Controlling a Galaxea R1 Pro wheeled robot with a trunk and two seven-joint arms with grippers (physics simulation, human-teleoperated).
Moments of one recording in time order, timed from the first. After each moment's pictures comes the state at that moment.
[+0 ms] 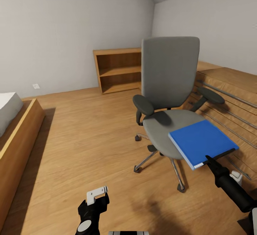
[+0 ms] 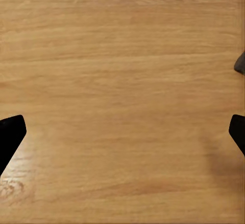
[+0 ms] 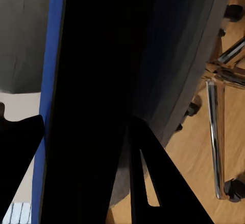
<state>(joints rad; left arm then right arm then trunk) -0.05 -0.02 -0.48 -1.47 0.48 0.32 0.79 -0.28 0.03 -0.82 -1.41 -0.81 0.85 0.49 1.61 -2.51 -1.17</state>
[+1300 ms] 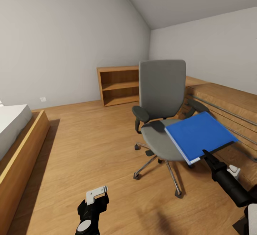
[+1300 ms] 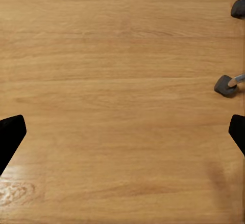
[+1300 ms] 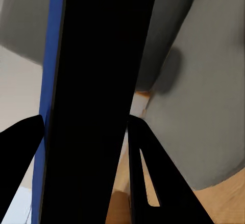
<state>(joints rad) -0.05 -0.02 -0.48 -1.48 0.48 0.32 0.80 -0.28 0.09 -0.80 -1.53 -0.80 0.85 0.49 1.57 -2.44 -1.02</state>
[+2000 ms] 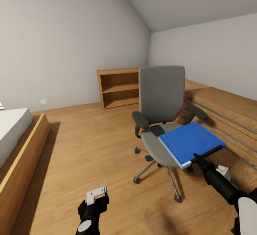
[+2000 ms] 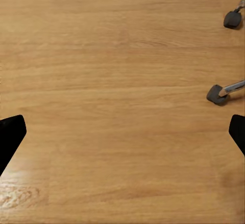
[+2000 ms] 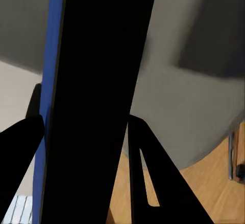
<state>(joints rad) -0.05 -0.02 -0.48 -1.48 0.48 0.32 0.80 -0.28 0.12 -0.71 -1.57 -0.81 0.87 0.18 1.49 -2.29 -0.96</state>
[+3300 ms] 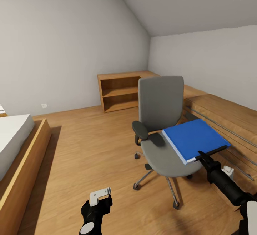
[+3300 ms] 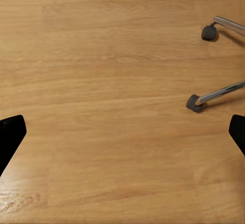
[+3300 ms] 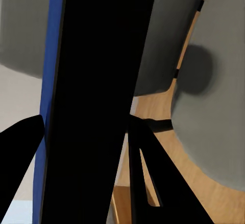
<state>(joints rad) -0.05 -0.02 -0.52 -1.48 0.49 0.32 0.80 -0.28 0.11 -0.76 -1.57 -0.99 0.91 0.17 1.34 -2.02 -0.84</state>
